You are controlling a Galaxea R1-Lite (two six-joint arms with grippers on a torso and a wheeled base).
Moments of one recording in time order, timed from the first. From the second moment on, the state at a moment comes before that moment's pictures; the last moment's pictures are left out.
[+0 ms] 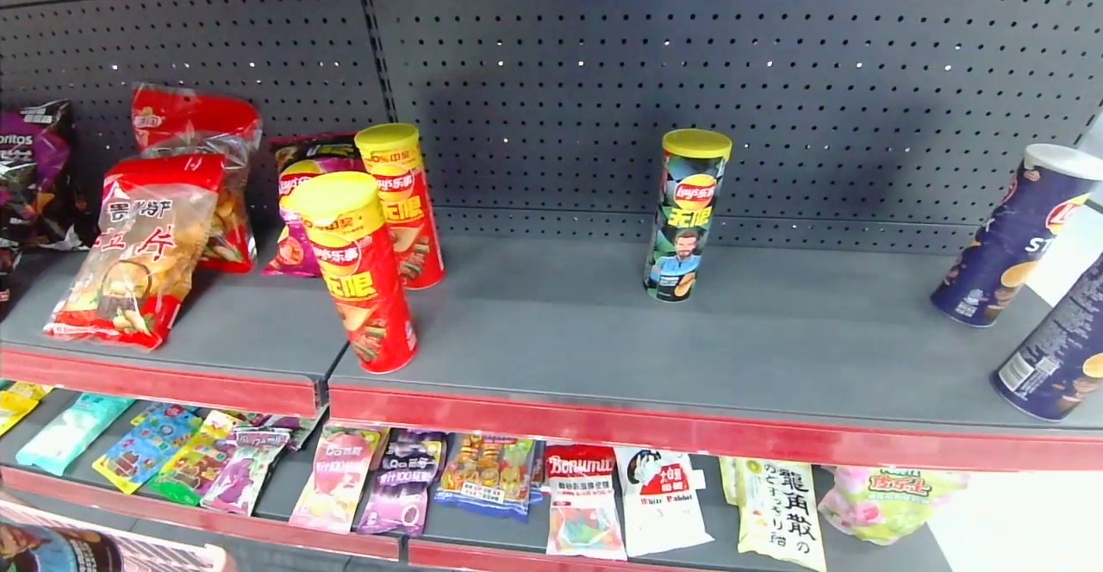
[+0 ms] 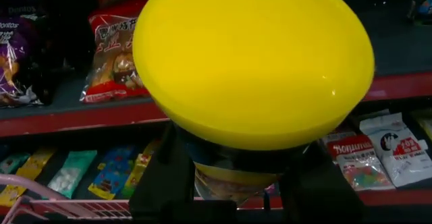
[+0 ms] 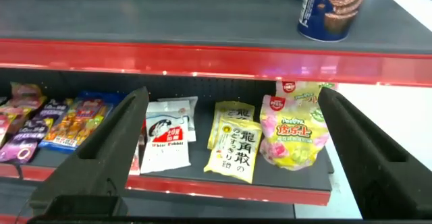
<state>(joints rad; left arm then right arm) 0.03 0.18 -0.41 0.17 -0.08 0.18 0.00 0.00 0.00 0.01 0.00 0.00</state>
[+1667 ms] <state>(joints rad) 0.02 0.19 -0.49 0.26 -0.15 0.01 0.37 1.57 -0.96 -0.40 0.36 -0.08</state>
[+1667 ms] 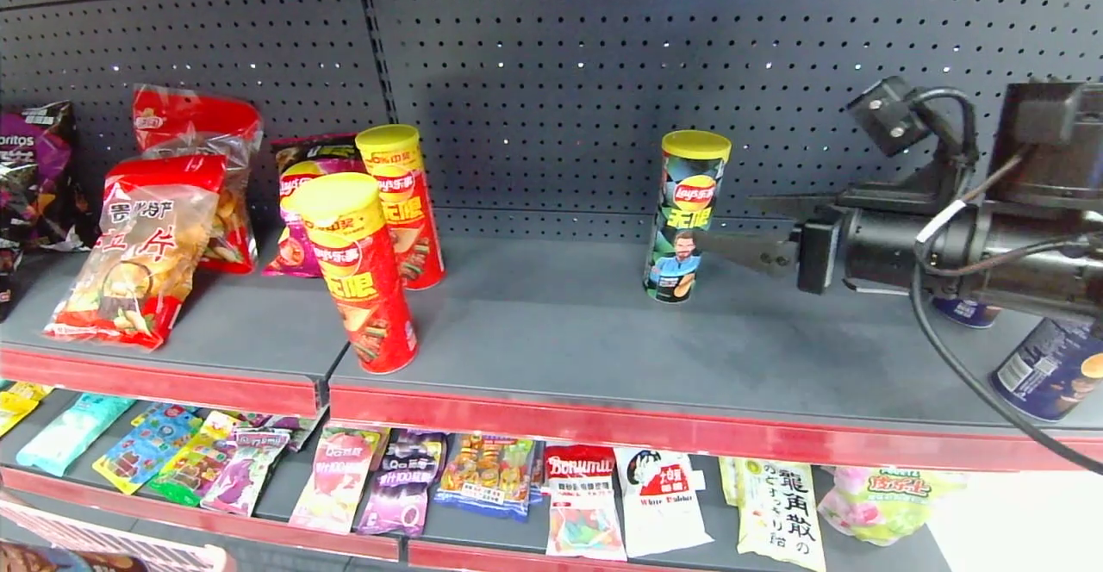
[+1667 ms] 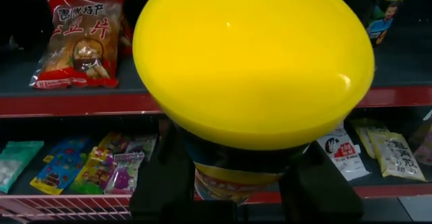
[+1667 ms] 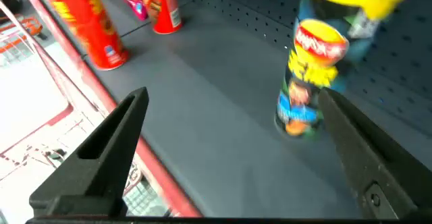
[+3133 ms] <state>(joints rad) 0.02 0.22 -0.49 0.26 -0.16 0.01 0.19 1.98 -1.26 -0.49 0.63 -0.20</state>
